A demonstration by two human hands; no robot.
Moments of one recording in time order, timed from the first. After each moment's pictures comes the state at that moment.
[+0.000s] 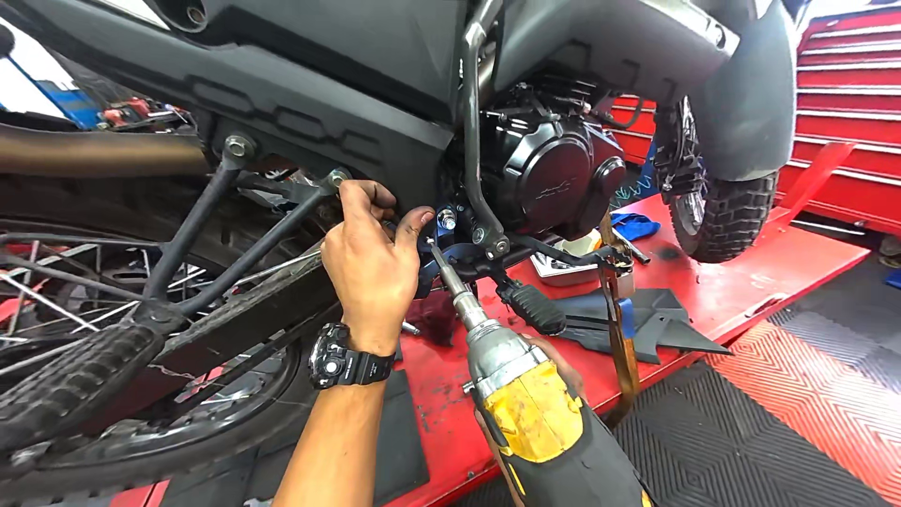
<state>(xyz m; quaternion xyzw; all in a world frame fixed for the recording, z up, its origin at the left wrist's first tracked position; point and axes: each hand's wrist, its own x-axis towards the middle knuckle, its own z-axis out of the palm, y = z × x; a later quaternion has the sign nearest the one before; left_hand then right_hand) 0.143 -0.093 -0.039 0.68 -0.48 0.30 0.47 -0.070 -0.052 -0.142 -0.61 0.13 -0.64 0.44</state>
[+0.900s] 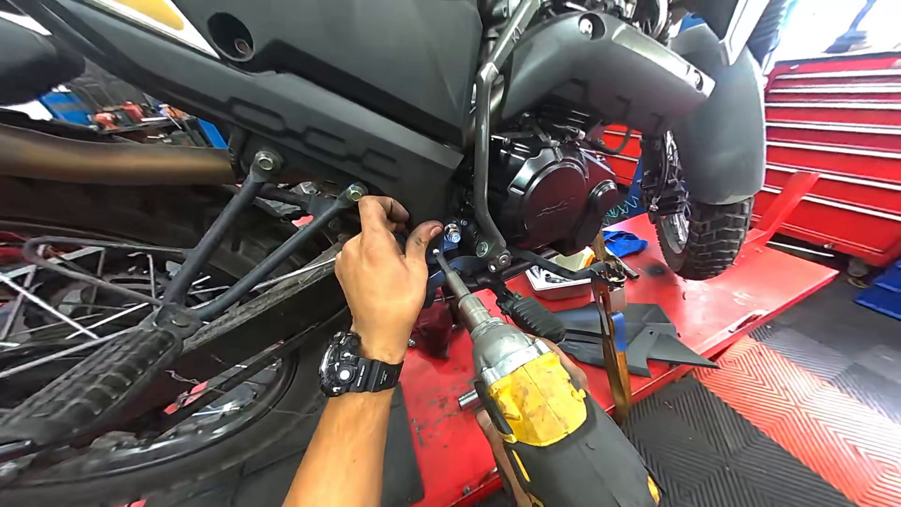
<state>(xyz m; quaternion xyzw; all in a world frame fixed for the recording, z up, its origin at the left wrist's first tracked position) 0.142 -0.091 -0.039 0.69 -0.48 0.30 0.46 -0.062 -0.039 -0.117 -0.57 0.20 -0.61 0.52</state>
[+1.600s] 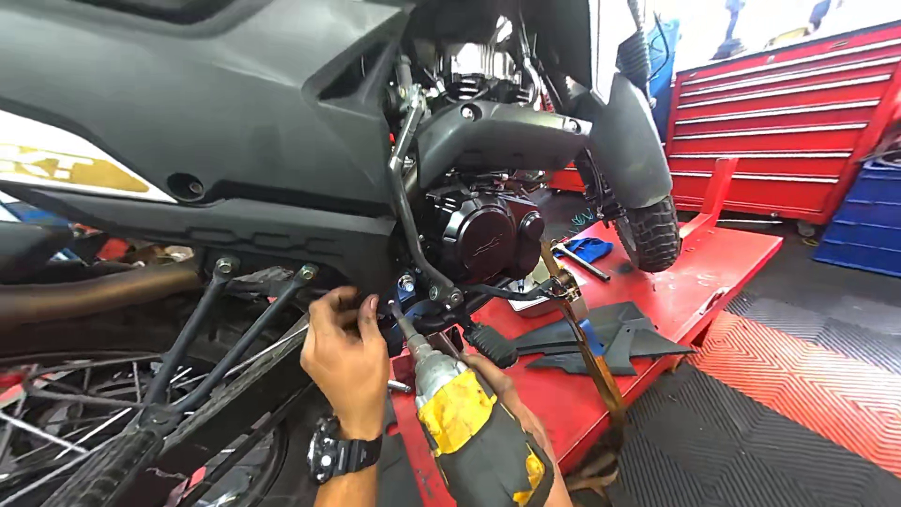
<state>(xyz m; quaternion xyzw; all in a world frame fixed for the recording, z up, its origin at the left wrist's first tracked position) 0.128 -0.080 -0.062 0.64 -0.47 0.31 0.53 -0.076 -0.054 -0.127 -0.67 0.17 -0.59 0.42</state>
